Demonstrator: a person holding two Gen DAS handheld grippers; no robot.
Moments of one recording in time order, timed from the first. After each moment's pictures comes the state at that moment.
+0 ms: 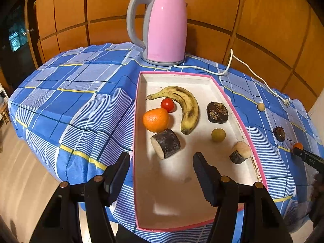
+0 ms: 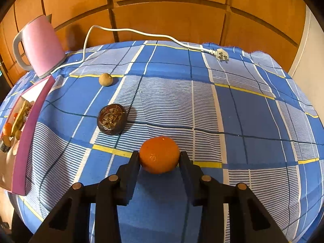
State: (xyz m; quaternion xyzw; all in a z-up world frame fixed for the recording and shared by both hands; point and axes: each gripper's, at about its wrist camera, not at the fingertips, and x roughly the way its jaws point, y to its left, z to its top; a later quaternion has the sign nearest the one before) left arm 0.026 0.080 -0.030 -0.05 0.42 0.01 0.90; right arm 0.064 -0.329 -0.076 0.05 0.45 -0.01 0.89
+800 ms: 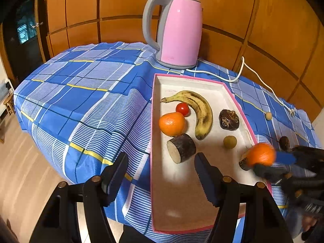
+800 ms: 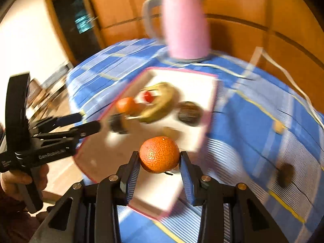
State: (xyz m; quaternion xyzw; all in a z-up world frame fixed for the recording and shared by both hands) left arm 0.027 0.103 -0.028 -0.08 0.42 0.04 0.90; right arm 0.061 -0.094 -0.018 -0.05 0.43 0.33 0.84
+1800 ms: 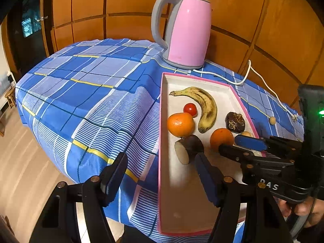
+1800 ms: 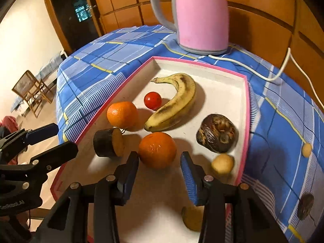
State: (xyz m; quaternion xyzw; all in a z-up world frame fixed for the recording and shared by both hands) left arm 0.029 0.113 -0.032 -0.09 0.42 0.05 0.90; right arm 0.106 -0.039 -0.054 -0.07 0.45 0.31 0.84
